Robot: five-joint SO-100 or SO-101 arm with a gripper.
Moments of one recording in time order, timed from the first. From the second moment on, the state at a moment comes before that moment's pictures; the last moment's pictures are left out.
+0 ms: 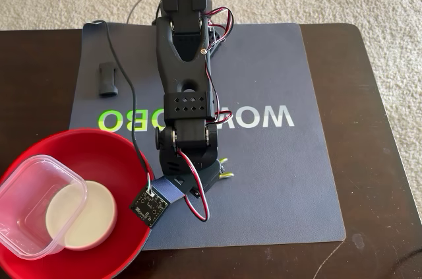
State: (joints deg) arm -1.8 50.4 59.6 77.6 41.7
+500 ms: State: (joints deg) arm -1.7 59.9 64.3 80.1 41.3
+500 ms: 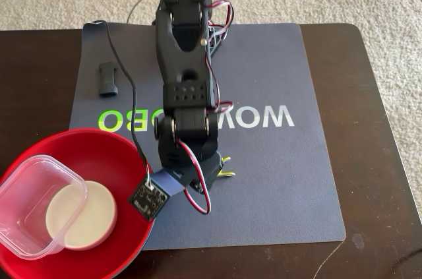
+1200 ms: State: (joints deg) arm -7.6 81.1 99.5 64.3 19.4
